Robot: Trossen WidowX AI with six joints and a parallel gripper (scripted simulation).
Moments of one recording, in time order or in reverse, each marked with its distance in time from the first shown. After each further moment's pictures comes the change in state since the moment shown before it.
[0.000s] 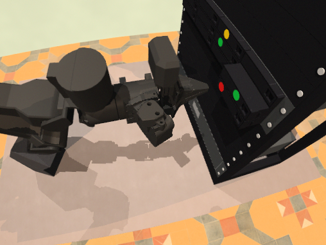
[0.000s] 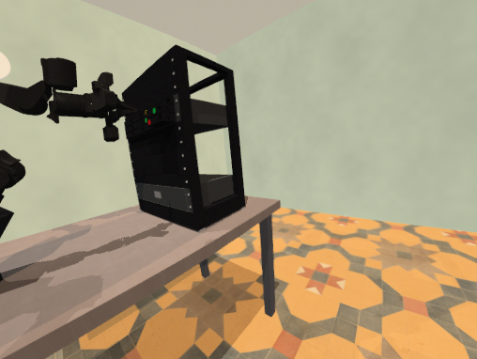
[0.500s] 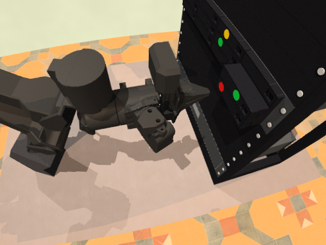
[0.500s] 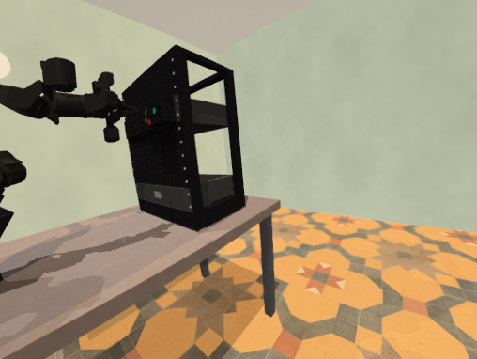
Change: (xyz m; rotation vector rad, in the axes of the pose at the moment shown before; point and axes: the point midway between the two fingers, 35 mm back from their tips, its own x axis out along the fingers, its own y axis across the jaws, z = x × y) arm -0.001 -0.003 0.008 0.003 0.000 0.004
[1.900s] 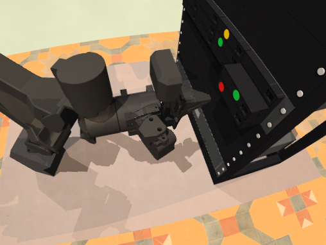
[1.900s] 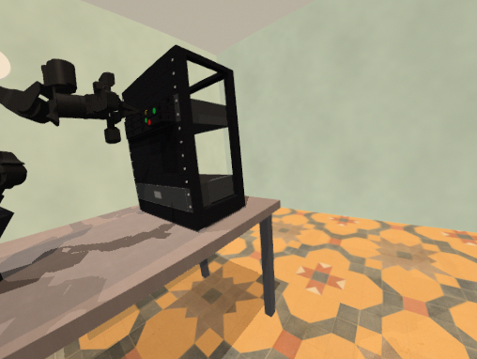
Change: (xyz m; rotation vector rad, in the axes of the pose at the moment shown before) arm -0.001 -0.005 0.010 0.003 0.002 -0.001
